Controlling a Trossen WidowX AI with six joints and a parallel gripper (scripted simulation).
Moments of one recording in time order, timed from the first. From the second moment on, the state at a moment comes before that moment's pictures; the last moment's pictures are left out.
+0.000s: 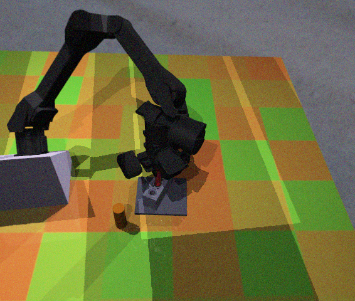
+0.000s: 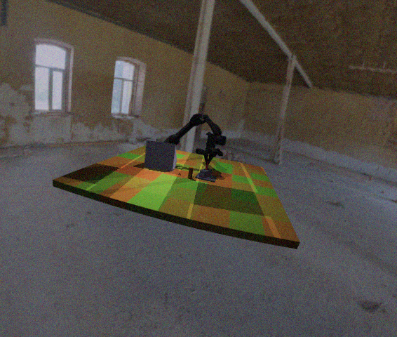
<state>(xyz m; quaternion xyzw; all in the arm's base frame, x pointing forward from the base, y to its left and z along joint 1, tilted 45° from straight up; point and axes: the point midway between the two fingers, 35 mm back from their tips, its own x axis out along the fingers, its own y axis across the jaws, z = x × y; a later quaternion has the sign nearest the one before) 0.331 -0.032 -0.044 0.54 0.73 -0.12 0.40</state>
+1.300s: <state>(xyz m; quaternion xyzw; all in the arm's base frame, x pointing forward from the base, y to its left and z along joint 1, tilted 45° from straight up) 0.330 -0.027 -0.047 0.54 0.73 -0.12 0.40</state>
